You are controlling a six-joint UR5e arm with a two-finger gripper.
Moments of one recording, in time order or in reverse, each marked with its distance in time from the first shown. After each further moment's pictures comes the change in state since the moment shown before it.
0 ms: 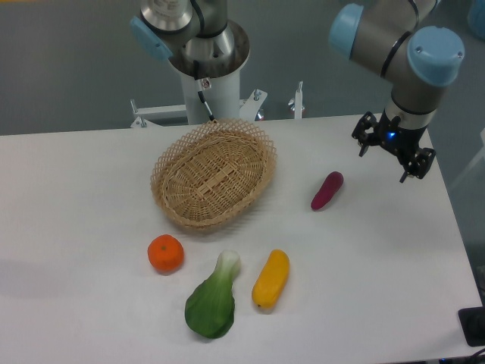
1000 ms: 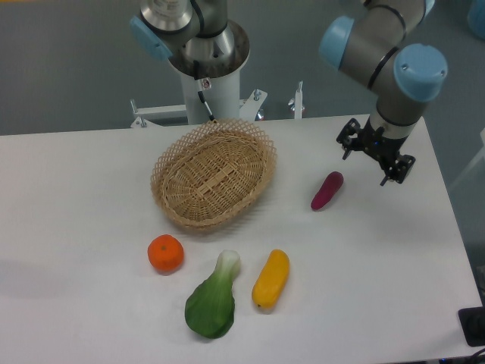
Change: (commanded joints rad) arm -0.021 -0.002 -0.166 0.083 -0.005 -0.020
